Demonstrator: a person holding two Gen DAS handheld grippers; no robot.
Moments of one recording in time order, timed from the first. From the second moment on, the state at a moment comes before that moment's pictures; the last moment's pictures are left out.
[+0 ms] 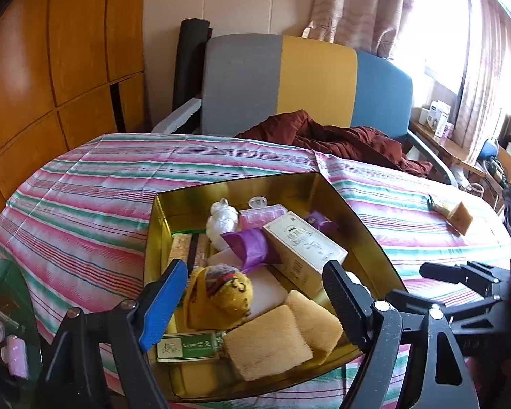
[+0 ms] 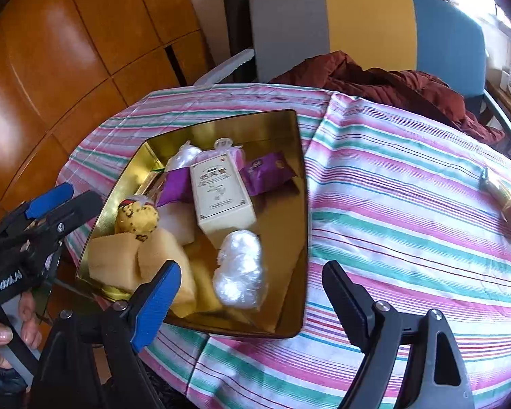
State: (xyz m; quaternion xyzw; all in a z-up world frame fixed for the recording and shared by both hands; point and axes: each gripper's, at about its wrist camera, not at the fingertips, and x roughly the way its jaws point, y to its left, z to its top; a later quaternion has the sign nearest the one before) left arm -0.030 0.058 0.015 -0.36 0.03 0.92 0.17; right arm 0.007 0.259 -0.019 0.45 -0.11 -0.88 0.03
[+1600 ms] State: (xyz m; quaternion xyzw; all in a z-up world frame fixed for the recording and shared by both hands) left arm -0.010 0.188 0.002 -0.38 0.12 0.87 0.30; right arm 0.075 0.588 -0.009 0.41 -0.27 -0.81 -0.30
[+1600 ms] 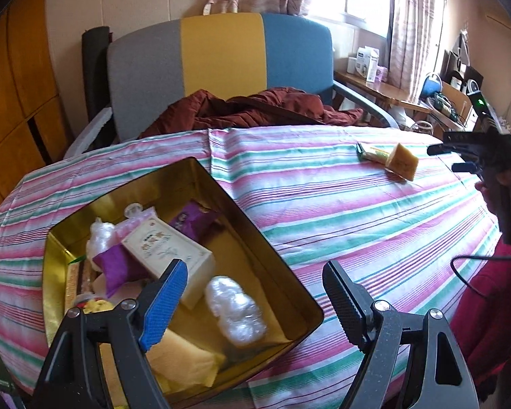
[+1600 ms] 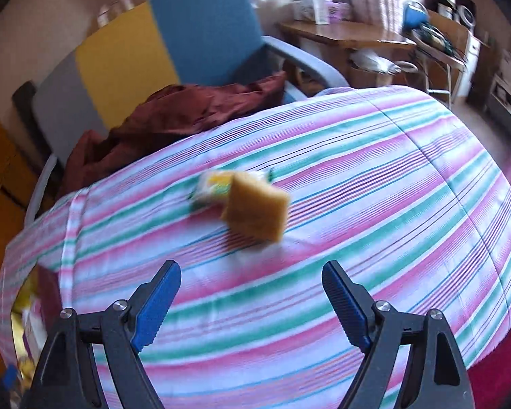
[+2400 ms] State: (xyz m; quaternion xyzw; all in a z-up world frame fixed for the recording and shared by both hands) left arm -0.037 0.265 0.003 -0.40 0.14 0.84 0.34; right arm 0.033 0.631 -0.036 0.43 -0.28 -0.81 -0.29
